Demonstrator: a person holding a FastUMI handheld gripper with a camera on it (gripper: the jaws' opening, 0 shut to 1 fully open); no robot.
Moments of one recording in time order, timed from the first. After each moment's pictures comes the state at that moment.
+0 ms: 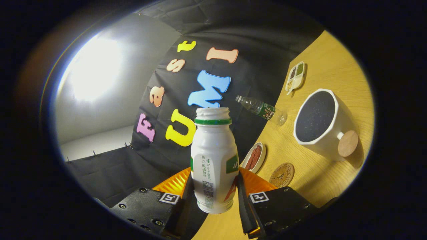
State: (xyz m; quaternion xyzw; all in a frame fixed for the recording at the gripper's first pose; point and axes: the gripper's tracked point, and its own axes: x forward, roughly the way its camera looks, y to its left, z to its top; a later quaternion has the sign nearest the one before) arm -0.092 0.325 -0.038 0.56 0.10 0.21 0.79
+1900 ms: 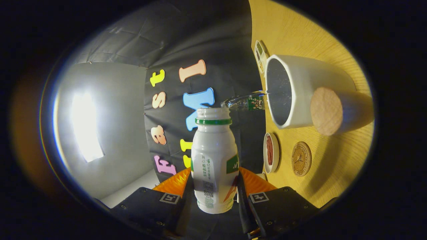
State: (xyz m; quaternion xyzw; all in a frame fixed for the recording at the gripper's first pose) arm -0.089 0.308 -0.030 0.74 0.07 0.18 0.64
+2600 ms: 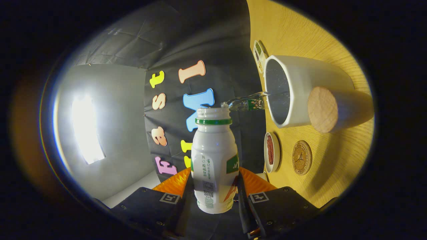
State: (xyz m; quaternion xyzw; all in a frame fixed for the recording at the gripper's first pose) arm -0.089 0.311 -0.030 0.75 0.07 0.18 0.64
